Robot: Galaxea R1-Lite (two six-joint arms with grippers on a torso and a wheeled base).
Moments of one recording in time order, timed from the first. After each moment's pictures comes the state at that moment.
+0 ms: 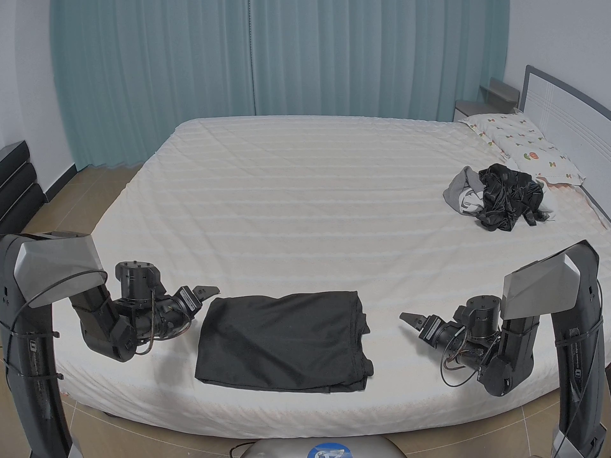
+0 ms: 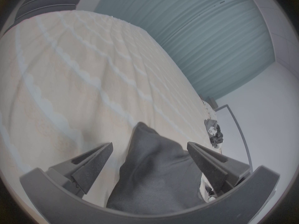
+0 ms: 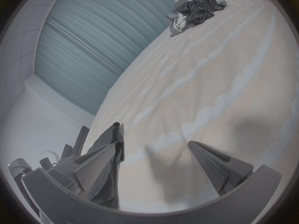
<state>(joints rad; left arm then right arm) -0.08 2.27 -0.69 -1.07 -0.27 -0.80 0.28 2.47 -0.50 -1.55 0.09 0.81</state>
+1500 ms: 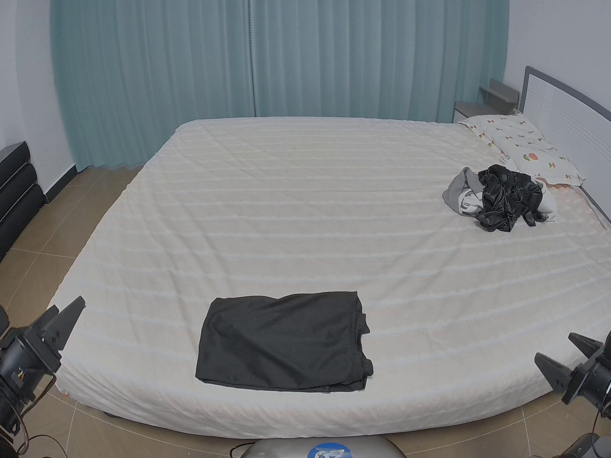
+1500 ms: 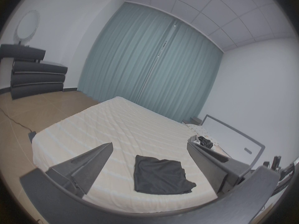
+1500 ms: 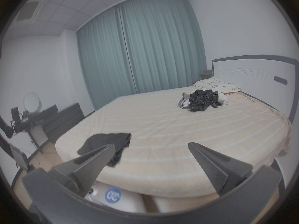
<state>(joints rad) 0.16 0.81 -0.04 -0.71 -0.33 -0.38 0.12 0.68 -0.05 -0.31 0.05 0.08</state>
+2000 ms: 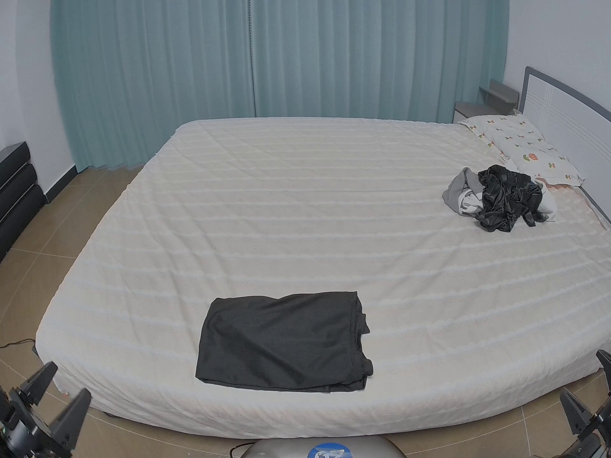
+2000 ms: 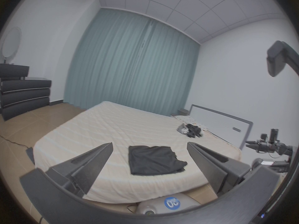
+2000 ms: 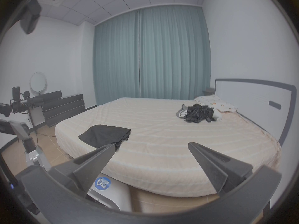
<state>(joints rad) 0.08 0.24 -0.05 -0.17 -0.42 -0.26 0.15 0.17 -0.14 0.06 0.06 -0.07</state>
